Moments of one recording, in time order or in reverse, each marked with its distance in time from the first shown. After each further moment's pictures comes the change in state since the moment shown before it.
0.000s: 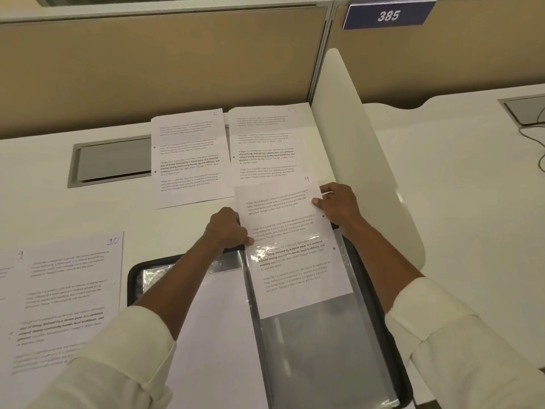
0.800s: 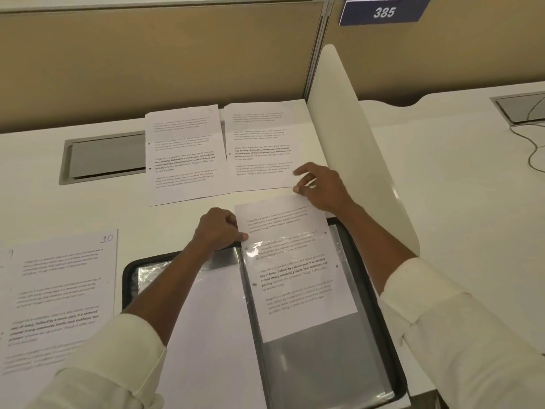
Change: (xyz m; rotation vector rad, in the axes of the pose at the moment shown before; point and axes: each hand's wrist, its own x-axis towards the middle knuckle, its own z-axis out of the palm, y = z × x) left_hand -0.006 -0.017 0.001 -0.110 0.069 0.032; right_hand -0.005 -0.040 0.000 -0.297 -0.122 -0.393
